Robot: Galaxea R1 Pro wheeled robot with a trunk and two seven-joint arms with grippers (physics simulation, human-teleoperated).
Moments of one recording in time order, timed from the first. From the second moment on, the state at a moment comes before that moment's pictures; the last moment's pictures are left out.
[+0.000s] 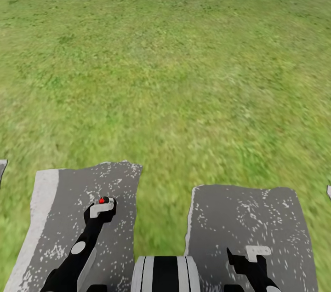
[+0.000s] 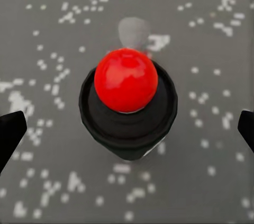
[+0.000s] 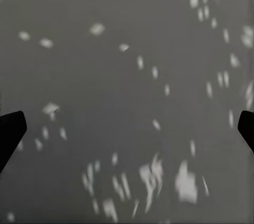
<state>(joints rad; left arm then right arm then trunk) -0.42 0.02 0.09 -0.73 0.01 -0.30 0.00 -0.08 -0.06 -0.09 -1.05 0.01 0.10 0.00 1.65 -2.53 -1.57</state>
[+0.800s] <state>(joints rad) -0.42 0.02 0.09 -0.73 0.01 -0.30 0.00 -0.08 -0.06 -0.09 -1.05 0.01 0.10 0.00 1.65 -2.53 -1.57</state>
